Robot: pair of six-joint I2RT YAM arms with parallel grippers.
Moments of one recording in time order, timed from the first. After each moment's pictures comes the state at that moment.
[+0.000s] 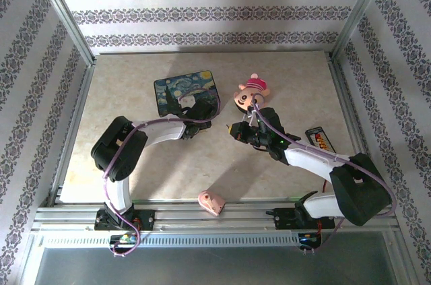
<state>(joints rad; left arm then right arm) -0.64 1.88 1.14 -0.32 -0.46 -0.83 0.52 1.34 0.58 0.19 -0.37 0.87</state>
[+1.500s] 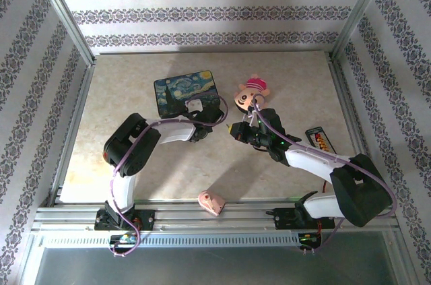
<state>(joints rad) -0.69 1.99 1.20 -0.33 -0.53 -0.87 0.52 1.34 0.56 0.23 -0.37 0.87</state>
